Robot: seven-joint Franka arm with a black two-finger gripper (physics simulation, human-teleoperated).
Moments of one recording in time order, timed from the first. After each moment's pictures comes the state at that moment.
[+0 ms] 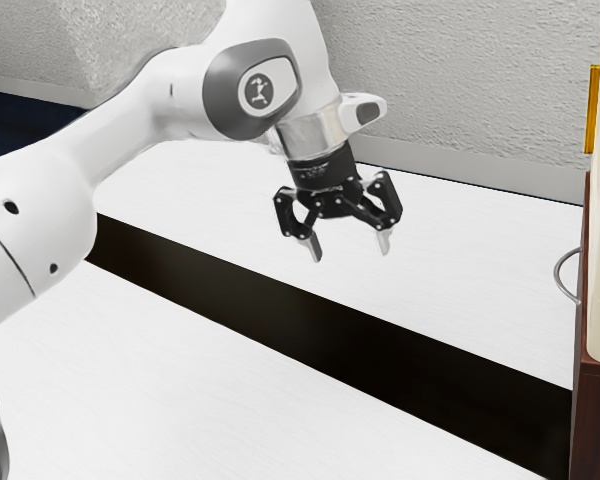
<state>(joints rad) -0.18 0.37 0.12 -1.14 -0.19 1.55 -0.48</state>
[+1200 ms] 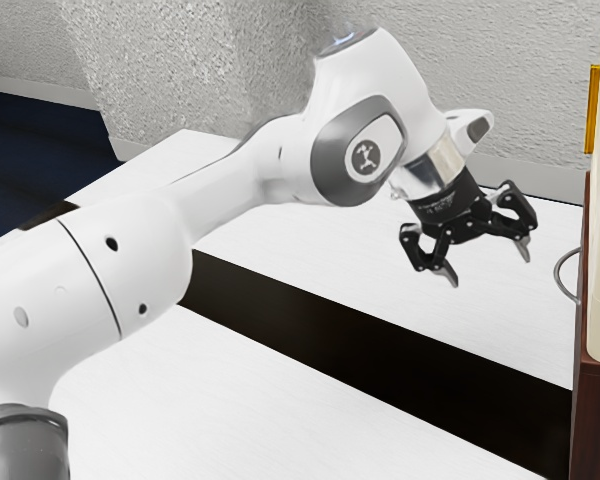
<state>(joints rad) -0.28 0.51 0.06 -1.12 -0.33 1.92 -0.65</state>
